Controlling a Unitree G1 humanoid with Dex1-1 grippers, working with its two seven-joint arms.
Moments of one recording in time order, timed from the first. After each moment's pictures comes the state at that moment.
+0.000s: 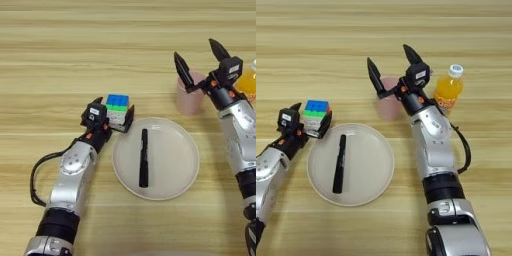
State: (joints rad) left arm -0.15 0.06 -0.04 0.30 -0.13 -0.15 -0.31; right arm -0.42 -0.10 -0.04 0.33 0.26 -0.40 0.47
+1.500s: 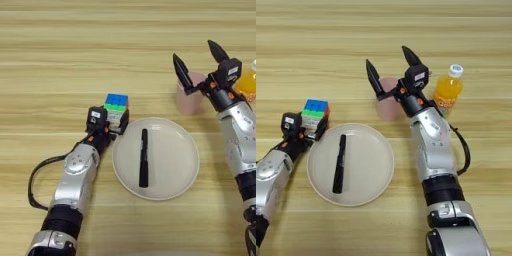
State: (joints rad) left arm -0.18 0.04 -0.01 0.42 -0.12 -0.14 -0.27; right arm -0.41 -0.10 -0.04 0.32 0.26 -0.40 0.47
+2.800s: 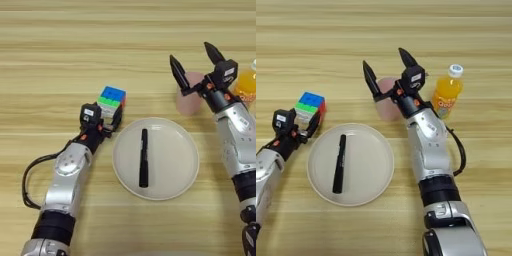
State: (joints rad) left arm -0.12 0.09 -0.01 0.24 -0.12 -0.10 -0.29; right arm -0.41 -0.08 -0.03 0.33 0.26 -0.40 0.47
